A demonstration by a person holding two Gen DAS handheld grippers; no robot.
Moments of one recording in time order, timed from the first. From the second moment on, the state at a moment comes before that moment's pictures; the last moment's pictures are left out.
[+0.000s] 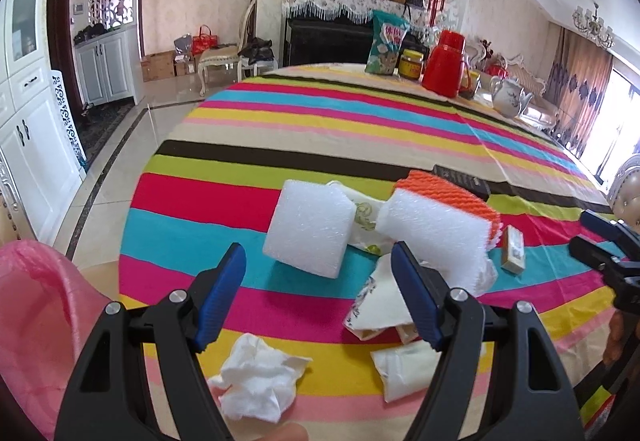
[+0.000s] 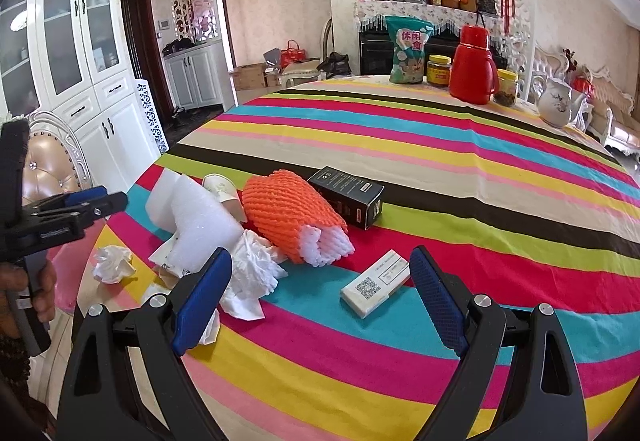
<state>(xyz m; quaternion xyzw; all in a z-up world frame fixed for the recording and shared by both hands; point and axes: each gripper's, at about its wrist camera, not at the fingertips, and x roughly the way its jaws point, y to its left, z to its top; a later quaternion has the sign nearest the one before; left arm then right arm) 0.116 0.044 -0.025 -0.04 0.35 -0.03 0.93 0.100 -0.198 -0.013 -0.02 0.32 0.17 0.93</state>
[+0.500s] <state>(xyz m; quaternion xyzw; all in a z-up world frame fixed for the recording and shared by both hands) 0.170 0.056 -0.060 -0.03 0.39 -0.05 0.92 0.111 -0.186 -0.015 -0.03 0.33 0.18 0.93</state>
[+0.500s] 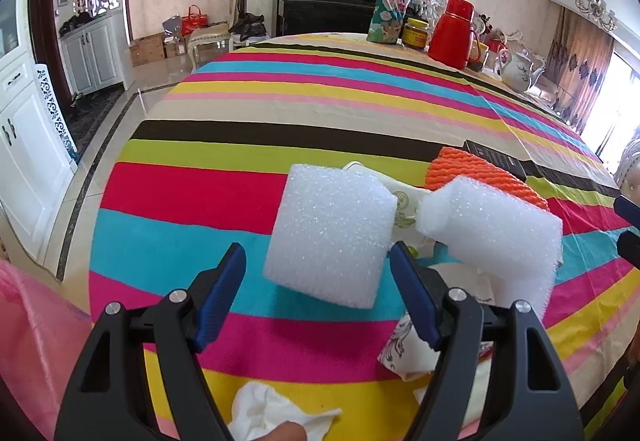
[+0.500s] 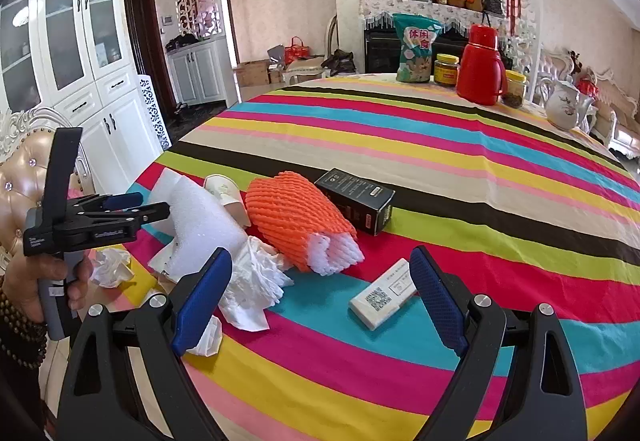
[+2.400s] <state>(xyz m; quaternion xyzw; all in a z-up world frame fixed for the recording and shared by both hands) 0.049 0.112 0.021 -0.07 0.30 0.01 0.95 0.100 -0.091 0.005 -0.07 0.31 0.24 0.92</state>
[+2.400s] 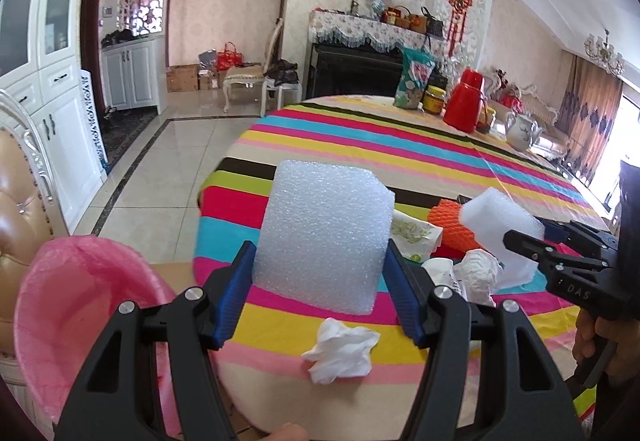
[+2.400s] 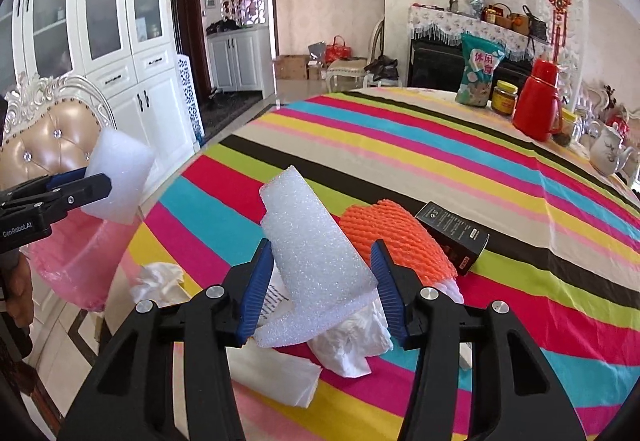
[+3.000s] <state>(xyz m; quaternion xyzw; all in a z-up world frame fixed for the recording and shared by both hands) -0.050 0.198 0.063 -0.08 0.25 0.10 0.96 0.060 -0.027 0.044 -0.07 0.27 0.28 0.92</state>
